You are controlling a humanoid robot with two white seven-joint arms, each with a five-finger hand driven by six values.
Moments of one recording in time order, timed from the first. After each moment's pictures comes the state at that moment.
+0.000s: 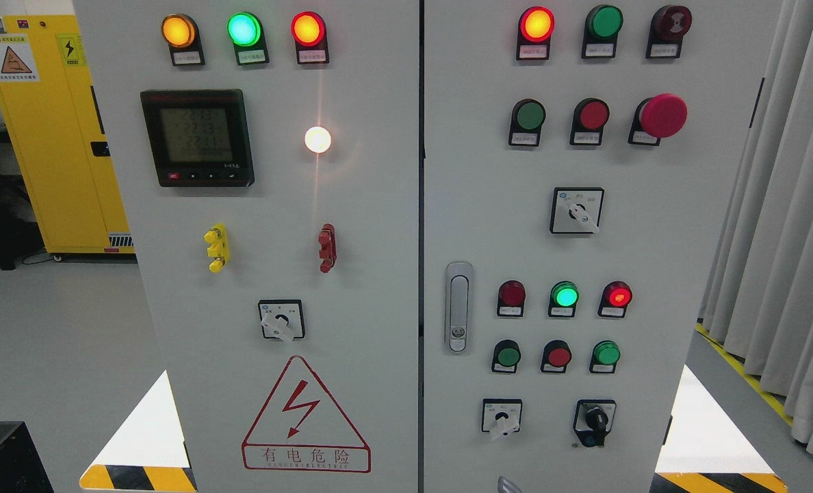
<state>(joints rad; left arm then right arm) 0.06 -0.10 -0.10 -0.13 0.08 -0.05 -0.06 0.16 0.08 0.22 -1.76 0.38 -0.40 -0.09</state>
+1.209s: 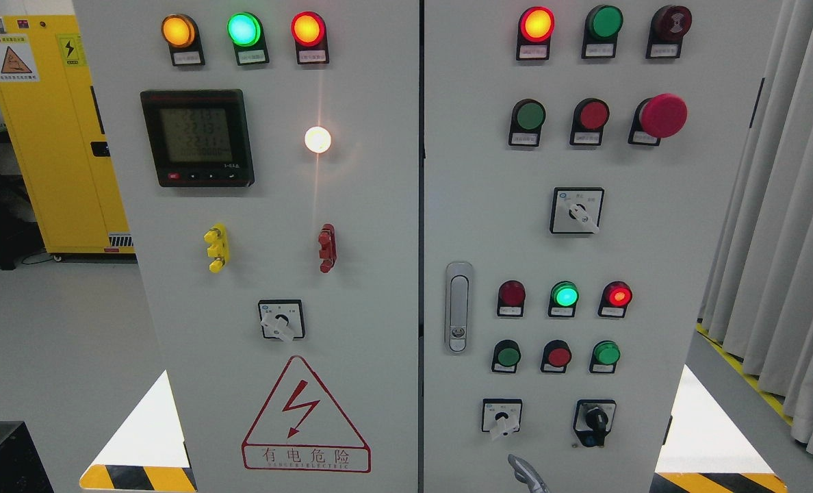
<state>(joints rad) 0.06 -0.10 -0.10 -0.13 0.08 -0.05 -0.06 0.10 0.10 0.15 -1.79 0.68 -0.40 -0.15</state>
